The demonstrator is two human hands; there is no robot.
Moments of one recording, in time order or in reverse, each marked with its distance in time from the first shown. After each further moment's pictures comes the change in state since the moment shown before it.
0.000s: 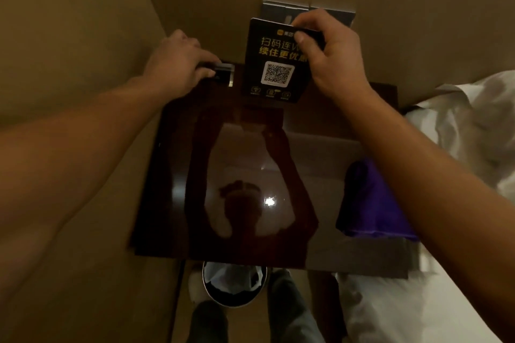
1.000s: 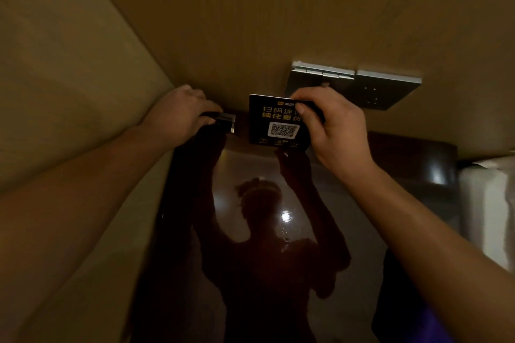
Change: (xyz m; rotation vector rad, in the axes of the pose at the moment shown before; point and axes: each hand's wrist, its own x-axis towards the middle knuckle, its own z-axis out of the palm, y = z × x) left_hand 0.066 -0.064 0.041 -0.073 -0.166 -0.044; right_hand 0.059 0.064 0.076 -0.016 -0.014 -0.094
